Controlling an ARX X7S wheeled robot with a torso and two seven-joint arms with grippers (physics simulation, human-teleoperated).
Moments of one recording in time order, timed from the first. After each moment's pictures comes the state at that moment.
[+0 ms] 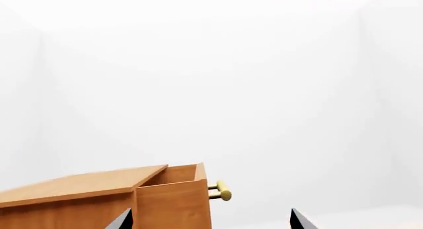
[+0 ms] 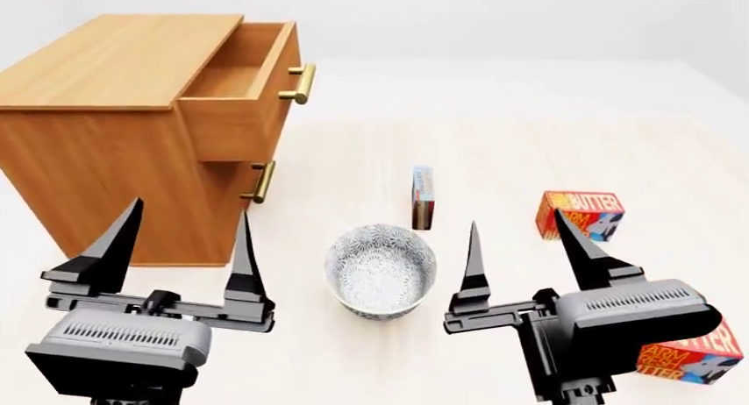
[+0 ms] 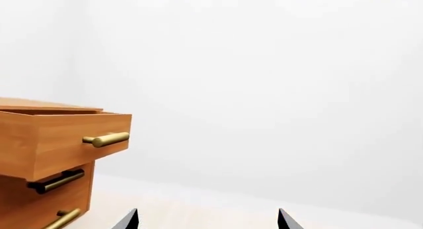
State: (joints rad) left arm 0.01 -0.33 0.10 0.55 -0.17 -0.01 -0.15; right arm 0.03 0.29 -0.17 -0.58 0.13 0.21 0.17
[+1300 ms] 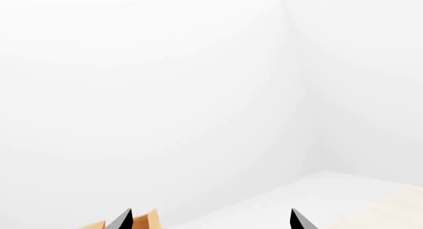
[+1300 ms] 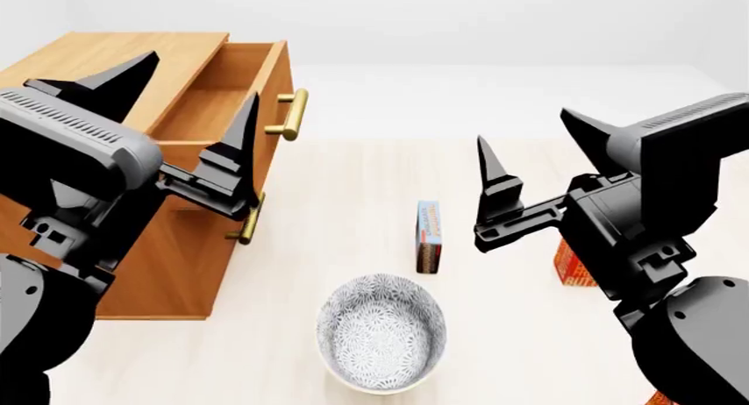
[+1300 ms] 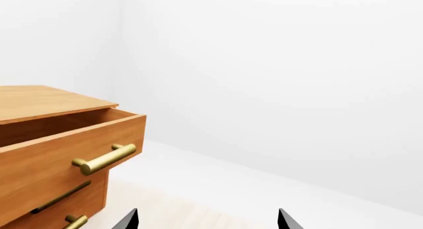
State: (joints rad) left arm -0.61 -0.57 0.02 0.65 -0.67 -0.71 -0.01; right arm 0.64 0.47 0.05 -0.80 0.76 1.14 0.16
